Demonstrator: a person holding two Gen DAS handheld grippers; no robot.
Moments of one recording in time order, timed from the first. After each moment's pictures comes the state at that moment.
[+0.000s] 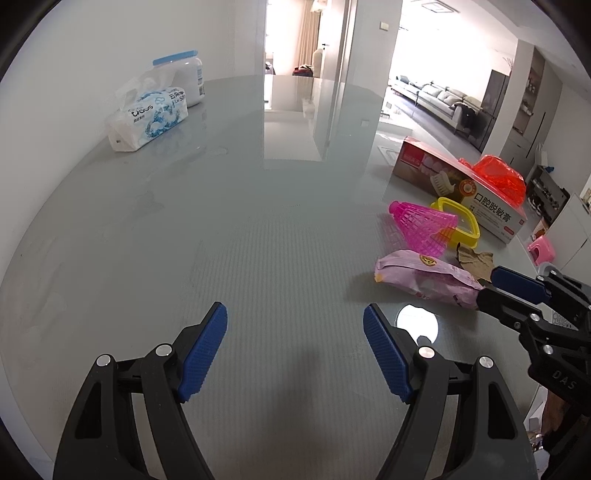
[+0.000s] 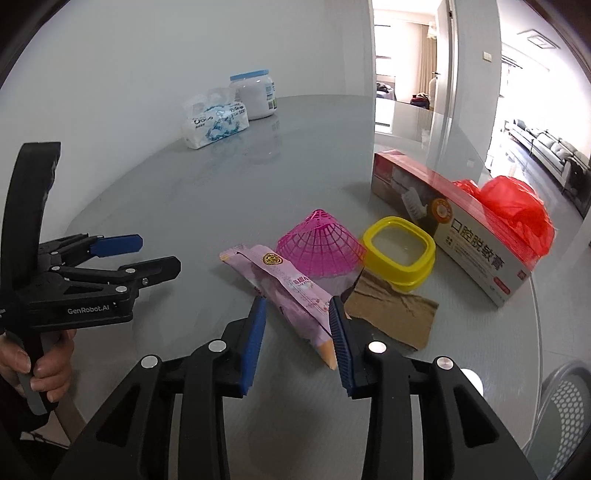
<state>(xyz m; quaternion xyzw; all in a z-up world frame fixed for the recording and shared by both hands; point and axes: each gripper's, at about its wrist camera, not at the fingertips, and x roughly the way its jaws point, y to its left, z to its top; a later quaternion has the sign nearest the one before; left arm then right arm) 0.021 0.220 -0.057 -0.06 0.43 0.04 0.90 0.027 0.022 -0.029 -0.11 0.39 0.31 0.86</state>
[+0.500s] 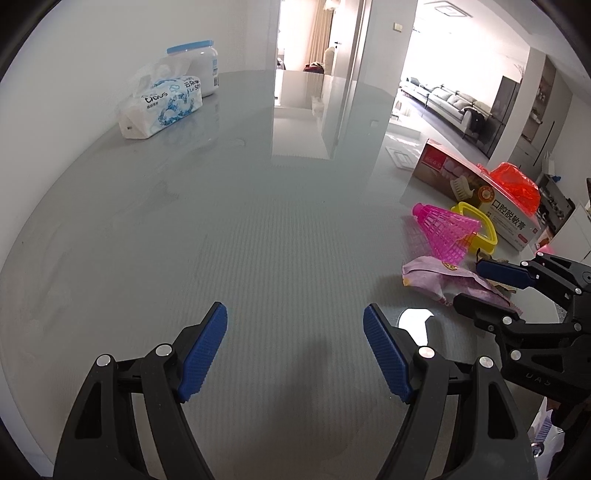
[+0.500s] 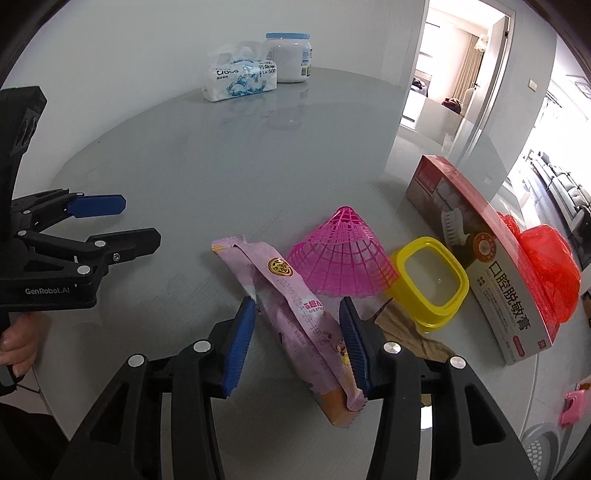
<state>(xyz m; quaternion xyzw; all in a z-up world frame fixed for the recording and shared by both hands) 0.024 0.237 -0.065 -0.07 0.43 0.05 0.90 0.051 0.067 -0.047 -0.21 0.41 0.33 0.82</state>
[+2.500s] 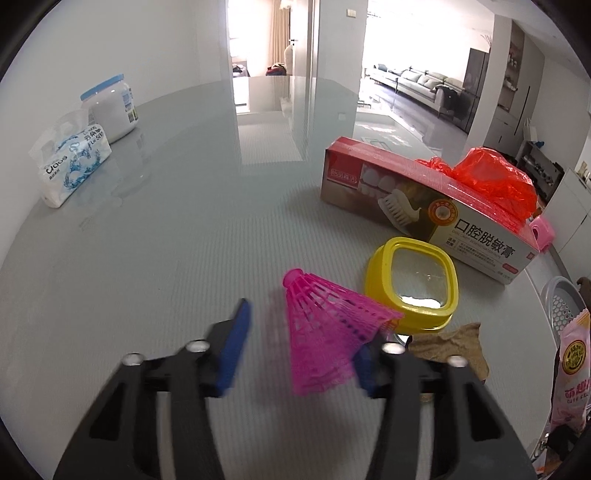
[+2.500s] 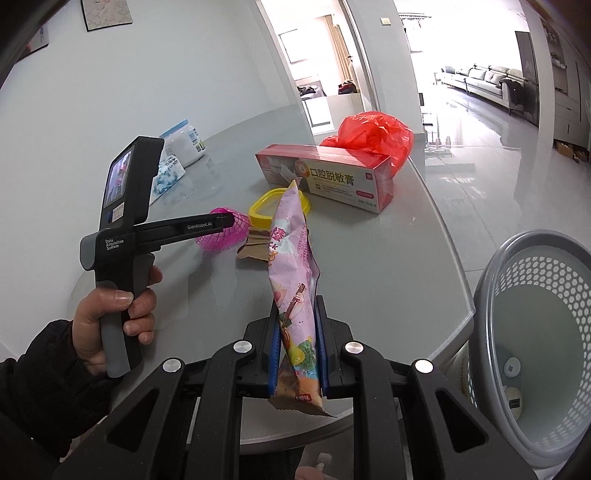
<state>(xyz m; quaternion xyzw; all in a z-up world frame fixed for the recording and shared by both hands) 0.132 0.124 -0.070 -0.02 0.43 0.01 0.90 -0.020 -0.114 -0.031 0.08 0.40 0.22 0.89</state>
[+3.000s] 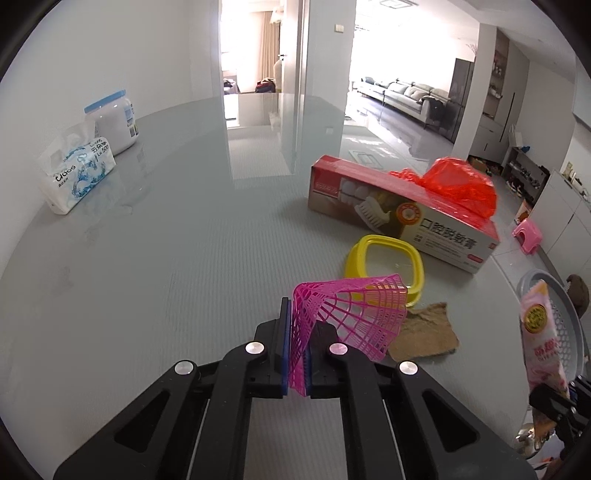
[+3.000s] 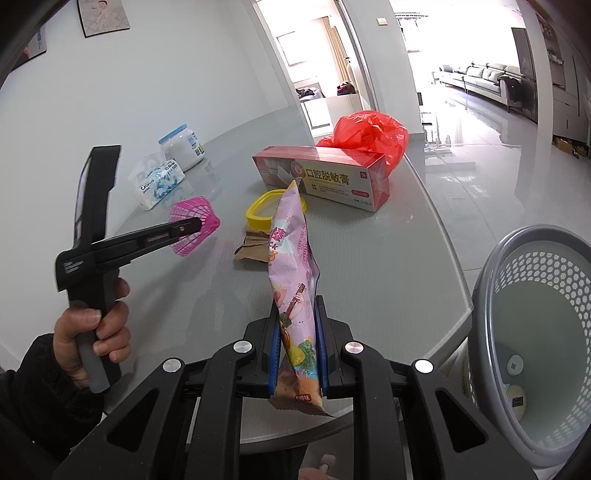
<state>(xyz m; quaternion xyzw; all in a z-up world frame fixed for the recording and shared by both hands) 0.089 0.125 -0.044 -0.01 0.40 -0.02 0.92 -0.023 -0.125 -0.030 0.09 0.39 0.22 0.89</state>
